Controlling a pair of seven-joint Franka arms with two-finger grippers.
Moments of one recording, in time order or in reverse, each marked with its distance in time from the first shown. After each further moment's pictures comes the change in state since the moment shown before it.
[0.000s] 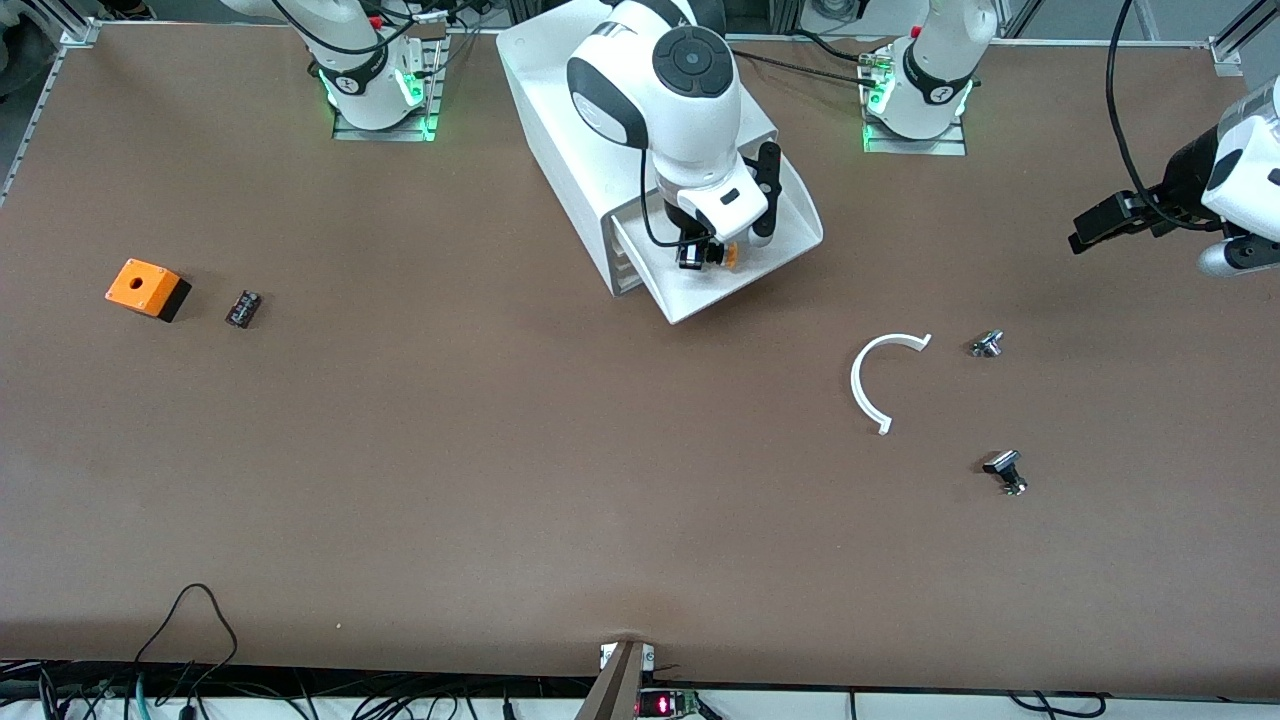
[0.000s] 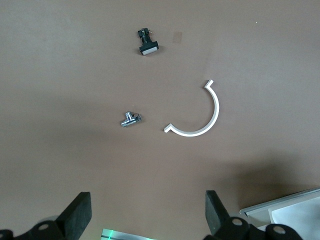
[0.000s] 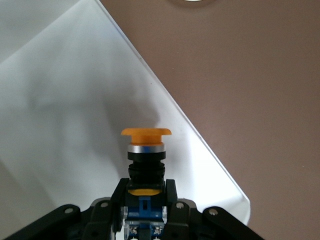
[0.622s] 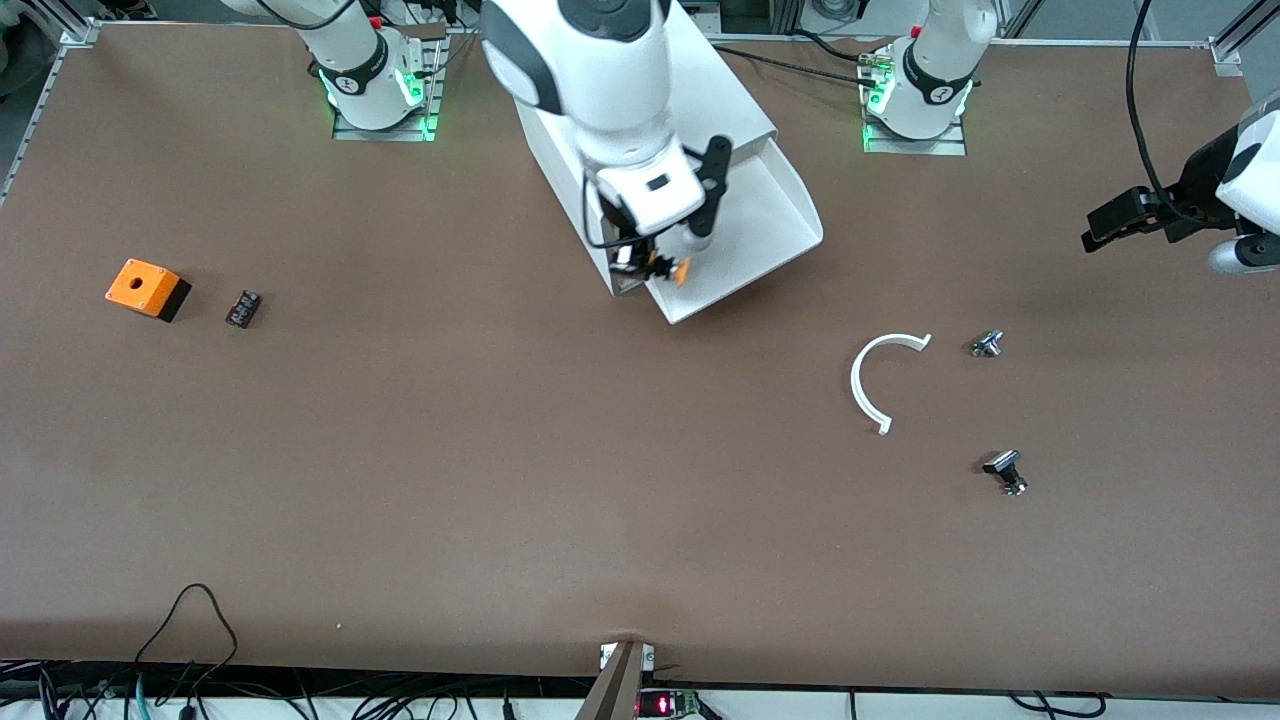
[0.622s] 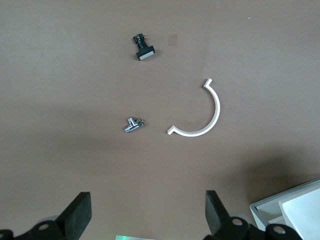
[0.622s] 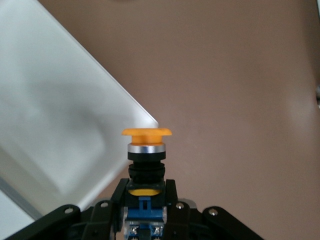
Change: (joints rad) left arm -0.001 0.006 0.021 0.016 0.000 -0.001 0.116; right arm -0.031 -0.134 -0.152 -0.039 0.000 -0.056 0.001
